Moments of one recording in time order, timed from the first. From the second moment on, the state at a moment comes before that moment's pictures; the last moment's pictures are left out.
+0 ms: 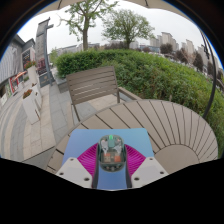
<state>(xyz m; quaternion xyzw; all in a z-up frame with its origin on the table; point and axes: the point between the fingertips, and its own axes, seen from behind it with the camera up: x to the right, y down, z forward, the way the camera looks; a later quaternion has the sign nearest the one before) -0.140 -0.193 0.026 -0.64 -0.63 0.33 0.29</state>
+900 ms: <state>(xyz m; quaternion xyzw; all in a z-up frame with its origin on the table) 0.128 -0.157 0.217 -0.67 -0.63 0.24 0.30</state>
